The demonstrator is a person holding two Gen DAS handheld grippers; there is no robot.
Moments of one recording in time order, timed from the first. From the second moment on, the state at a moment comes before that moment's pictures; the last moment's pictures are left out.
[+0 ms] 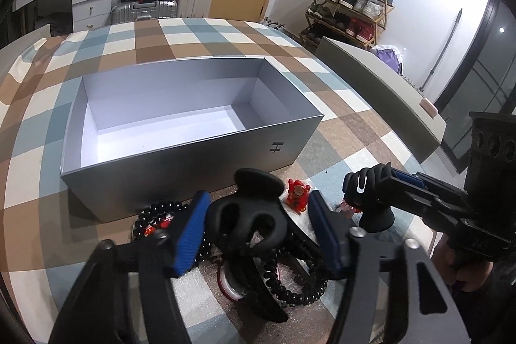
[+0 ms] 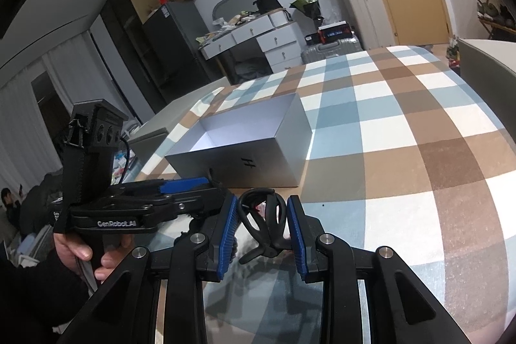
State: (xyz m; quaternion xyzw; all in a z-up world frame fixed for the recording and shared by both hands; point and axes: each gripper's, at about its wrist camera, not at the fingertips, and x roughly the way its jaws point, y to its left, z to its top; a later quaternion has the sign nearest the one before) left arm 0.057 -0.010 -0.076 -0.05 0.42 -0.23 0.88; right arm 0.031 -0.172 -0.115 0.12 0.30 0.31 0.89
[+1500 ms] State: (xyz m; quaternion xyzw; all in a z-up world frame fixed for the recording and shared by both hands) left arm 0.073 0.027 -0.014 -0.06 0.33 -0.19 0.92; right arm 0.069 -0.132 -0.036 0.13 0.25 0.36 0.89
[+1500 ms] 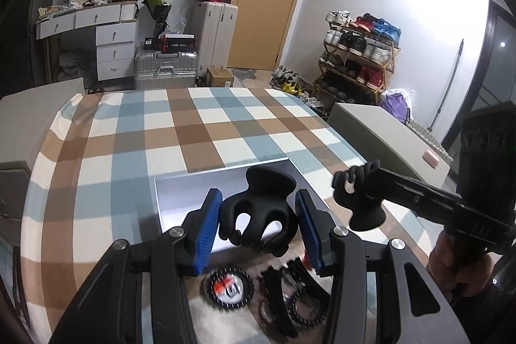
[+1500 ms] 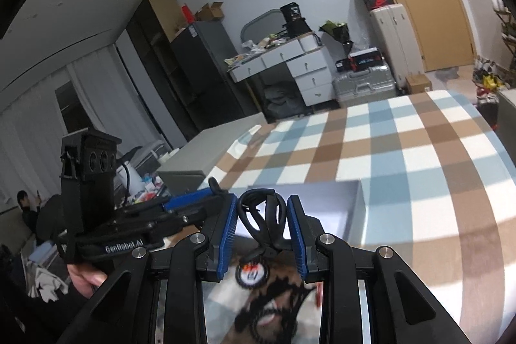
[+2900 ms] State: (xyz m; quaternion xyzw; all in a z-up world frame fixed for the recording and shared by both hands) left arm 0.122 0.044 -0.036 -0.10 0.38 -0.19 0.90; right arm 0.143 -0.115 -0.061 0.15 0.30 0.34 0.88
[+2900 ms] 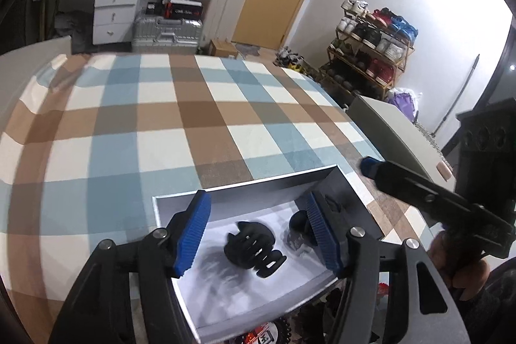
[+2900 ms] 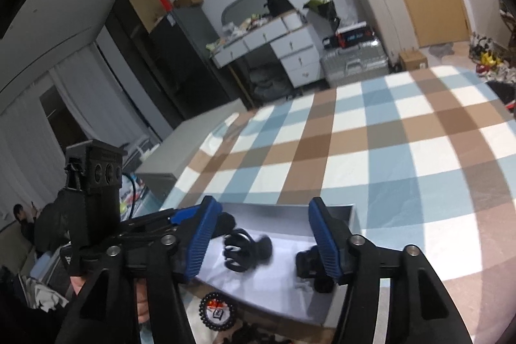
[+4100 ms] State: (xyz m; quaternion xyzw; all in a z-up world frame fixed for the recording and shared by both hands) left arm 0.004 0.028 0.007 -0.07 0.26 -0.07 0.96; right arm 0.012 -0.158 -0.028 0.11 0.24 0.27 0.93
